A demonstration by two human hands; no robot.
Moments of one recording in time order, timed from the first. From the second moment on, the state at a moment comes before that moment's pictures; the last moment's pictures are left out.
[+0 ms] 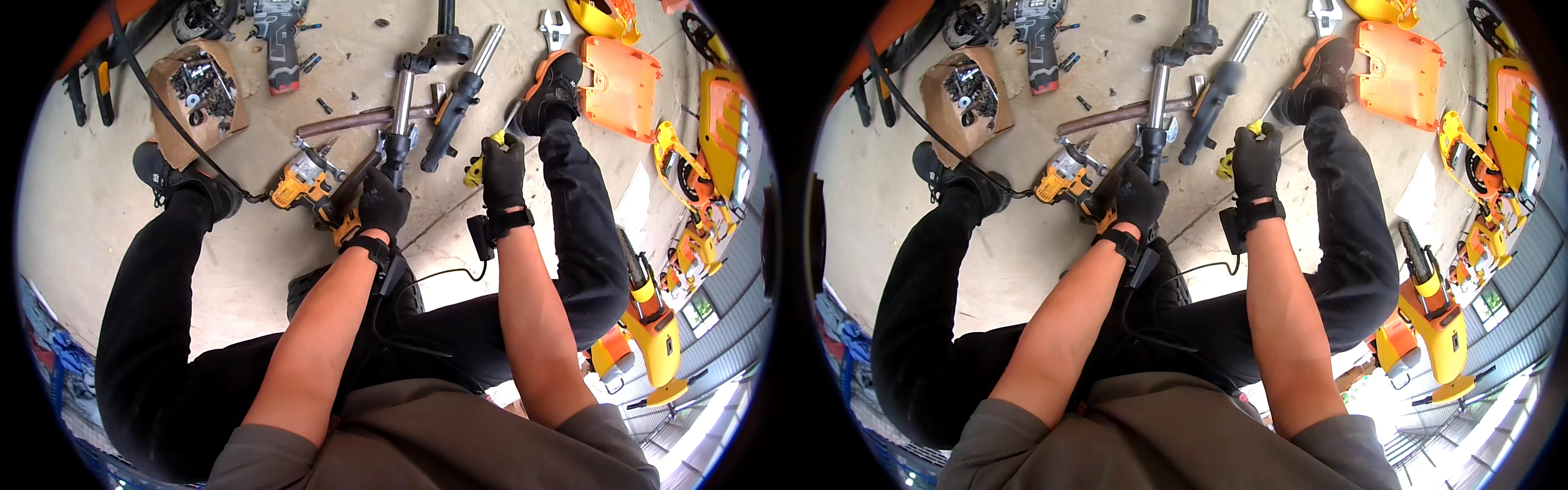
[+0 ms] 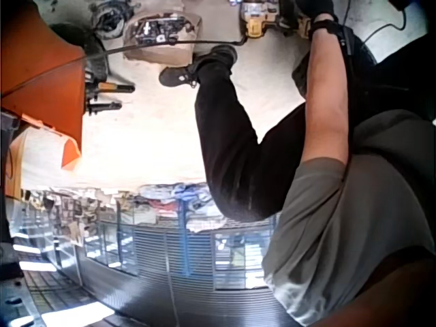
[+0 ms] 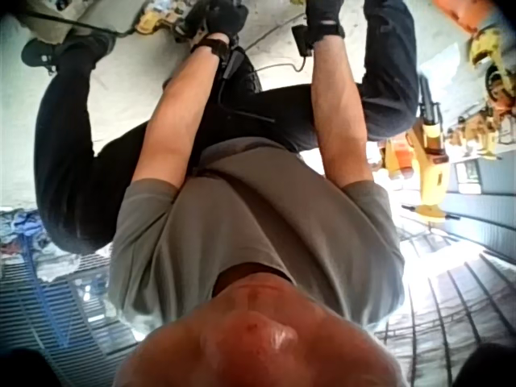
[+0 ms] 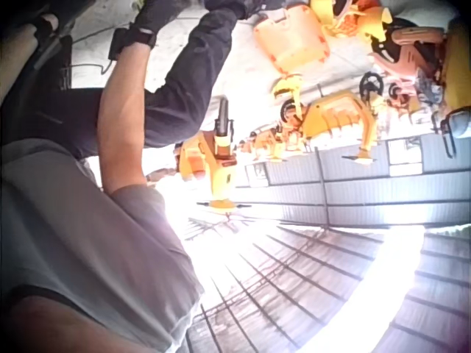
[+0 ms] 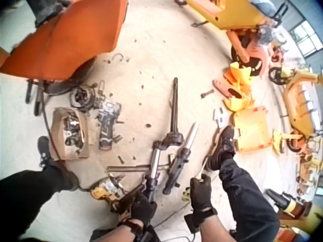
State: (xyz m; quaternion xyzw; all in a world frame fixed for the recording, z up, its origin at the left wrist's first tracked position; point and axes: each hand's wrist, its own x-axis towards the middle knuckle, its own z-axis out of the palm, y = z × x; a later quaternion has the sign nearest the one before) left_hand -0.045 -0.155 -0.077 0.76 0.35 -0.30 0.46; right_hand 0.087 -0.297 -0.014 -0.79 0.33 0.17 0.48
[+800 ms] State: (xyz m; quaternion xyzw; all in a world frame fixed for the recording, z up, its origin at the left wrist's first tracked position) left_hand -0.053 -0.165 -0.089 0.76 0.36 -0.30 0.46; right_hand 0.195 -0.277 -0.025 -0.89 -0.04 0.16 0.43
